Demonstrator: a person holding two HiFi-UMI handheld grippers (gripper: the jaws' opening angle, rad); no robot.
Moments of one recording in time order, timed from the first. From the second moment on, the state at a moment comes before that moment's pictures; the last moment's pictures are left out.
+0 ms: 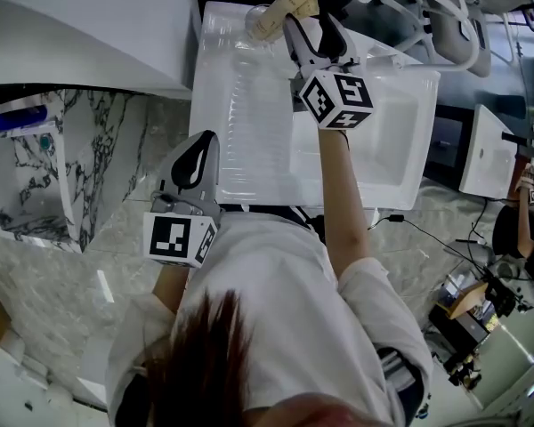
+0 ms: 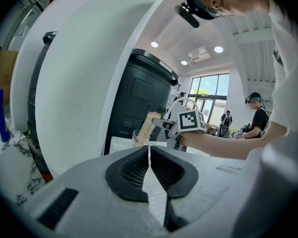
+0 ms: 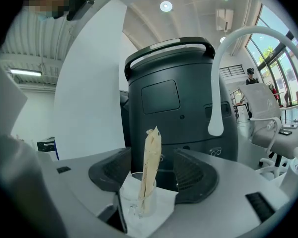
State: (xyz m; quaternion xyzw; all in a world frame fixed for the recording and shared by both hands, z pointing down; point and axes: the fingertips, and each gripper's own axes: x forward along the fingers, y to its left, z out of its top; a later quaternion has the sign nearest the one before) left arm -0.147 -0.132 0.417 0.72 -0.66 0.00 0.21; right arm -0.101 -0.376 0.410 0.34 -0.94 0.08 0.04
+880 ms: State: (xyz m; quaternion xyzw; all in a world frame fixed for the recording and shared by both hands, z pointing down) left arm -0.121 -0.146 0.374 0.75 -0.64 -0.01 0.17; right arm -0.045 -0.336 0.276 0.34 -0.94 0.02 -0.05
